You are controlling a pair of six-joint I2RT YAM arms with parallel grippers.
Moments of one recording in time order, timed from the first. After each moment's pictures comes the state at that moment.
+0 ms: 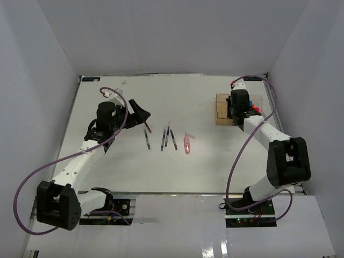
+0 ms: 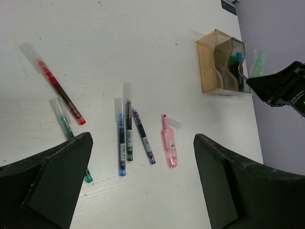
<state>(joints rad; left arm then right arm) -0.25 1.14 0.80 -0.02 0.28 -0.60 0.26 1.53 0.99 -0.10 0.30 0.05</state>
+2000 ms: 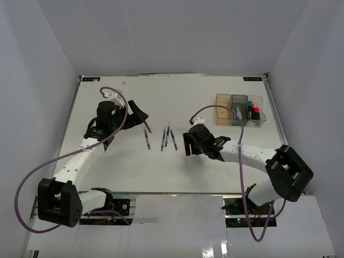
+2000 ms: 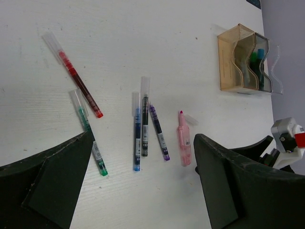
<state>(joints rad) -0.23 1.17 0.82 -0.11 0.25 -0.56 0.85 1.43 0.77 -0.20 0.25 0.44</state>
